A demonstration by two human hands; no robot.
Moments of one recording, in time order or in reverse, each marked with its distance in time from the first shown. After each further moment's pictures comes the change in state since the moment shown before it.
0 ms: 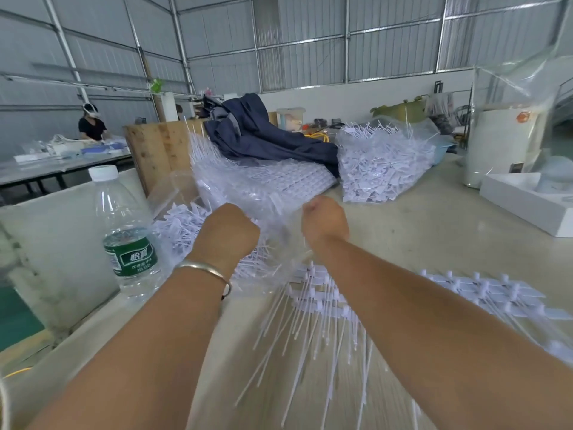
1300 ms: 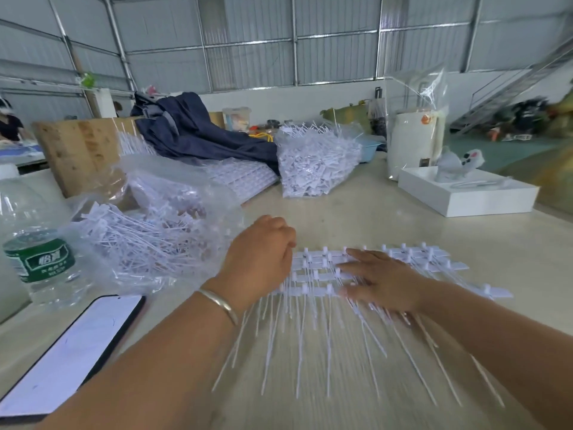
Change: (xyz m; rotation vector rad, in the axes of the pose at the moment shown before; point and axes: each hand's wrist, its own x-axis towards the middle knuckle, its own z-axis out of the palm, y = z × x) left_hand -0.086 0.054 0.090 0.223 0.024 1.017; right_hand -0.073 0.156 -0.190 -0.671 -0.603 -0.185
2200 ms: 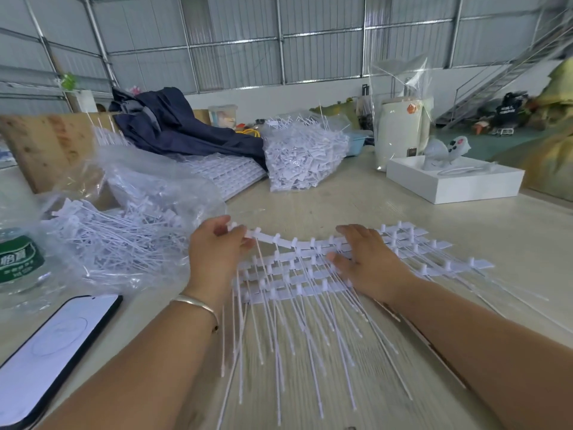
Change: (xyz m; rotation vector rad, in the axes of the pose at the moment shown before) left_hand -0.007 -0.021 0.032 -1.178 0.449 -0.885; right_hand 0.009 -0.007 0.020 0.153 0.425 0.035
